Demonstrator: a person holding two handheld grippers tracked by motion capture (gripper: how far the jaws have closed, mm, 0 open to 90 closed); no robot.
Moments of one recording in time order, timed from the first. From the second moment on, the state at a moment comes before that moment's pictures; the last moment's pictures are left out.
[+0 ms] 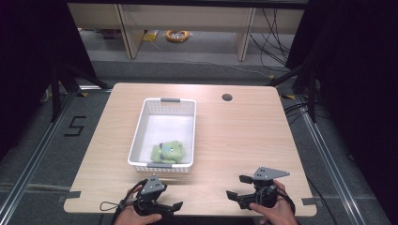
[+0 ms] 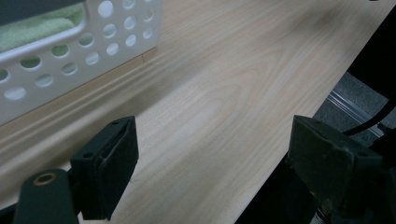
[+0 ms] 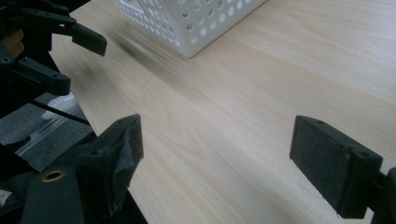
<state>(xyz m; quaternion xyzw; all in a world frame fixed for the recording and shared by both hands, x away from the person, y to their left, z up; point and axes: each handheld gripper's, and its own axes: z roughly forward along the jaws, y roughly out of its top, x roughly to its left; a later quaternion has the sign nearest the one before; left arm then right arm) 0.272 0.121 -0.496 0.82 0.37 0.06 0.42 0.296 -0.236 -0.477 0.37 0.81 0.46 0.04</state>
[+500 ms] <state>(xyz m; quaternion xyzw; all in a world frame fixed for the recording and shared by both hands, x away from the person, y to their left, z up) 0.261 0.118 -0.504 0.84 0.37 0.06 0.40 0.276 -0.243 -0.486 0.38 0.82 0.43 0.05</state>
